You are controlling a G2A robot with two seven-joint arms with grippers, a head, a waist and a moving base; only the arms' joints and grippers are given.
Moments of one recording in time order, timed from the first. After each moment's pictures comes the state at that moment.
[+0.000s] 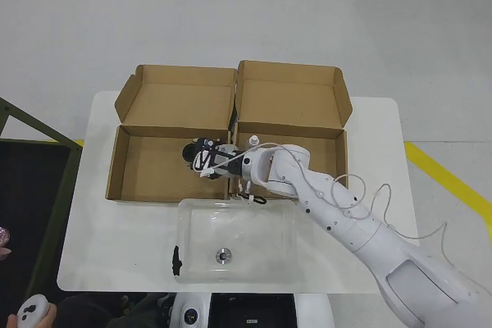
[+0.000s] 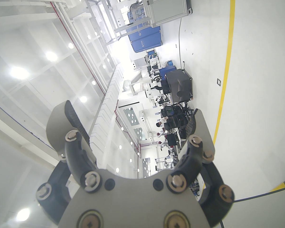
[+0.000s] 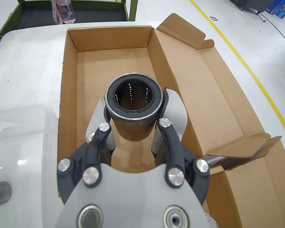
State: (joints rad) left arm -0.36 -0.19 -0.39 -1.44 1.98 -0.36 0.13; right arm -0.60 -1.41 0.59 -1.25 -1.23 -0.50 0.20
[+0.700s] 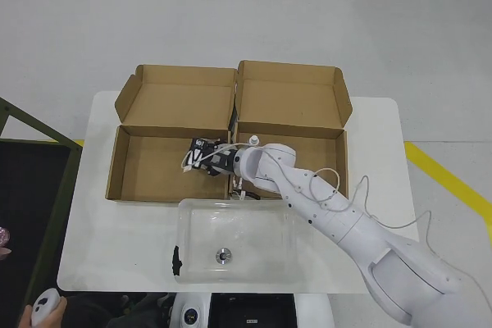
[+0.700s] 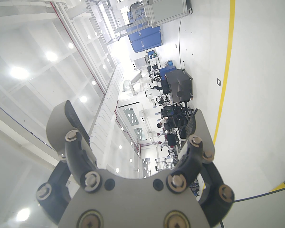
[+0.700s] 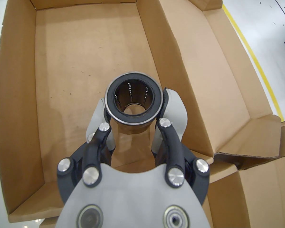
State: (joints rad) left arm -0.36 -0.19 -0.39 -1.44 1.98 -0.36 0.13; right arm -0.54 -1.50 0.52 -1.05 -1.31 -0.43 0.25
